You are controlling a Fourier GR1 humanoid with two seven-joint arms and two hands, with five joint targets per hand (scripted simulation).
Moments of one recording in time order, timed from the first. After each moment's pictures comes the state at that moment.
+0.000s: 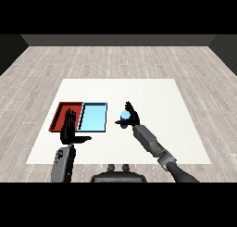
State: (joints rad) left arm 0.00 0.05 0.09 -1.55 0.17 -0.10 -0.48; right arm -0.73 0.00 0.41 -0.46 -0.72 -0.13 -0.60
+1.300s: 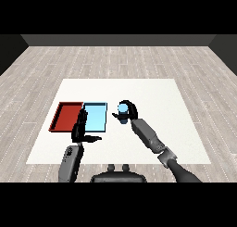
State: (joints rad) left arm -0.03 0.01 -0.04 -1.52 0.10 -0.04 -0.41; right arm -0.79 -0.02 0.38 -0.59 -0.53 -0.28 -0.54
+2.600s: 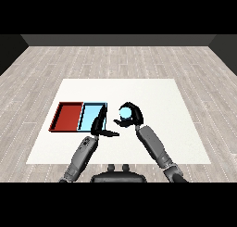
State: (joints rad) left arm -0.26 0.00 -0.30 -1.28 0.17 0.16 -0.35; right arm -0.49 -0.05 0.34 -1.22 -0.25 -0.26 -0.31
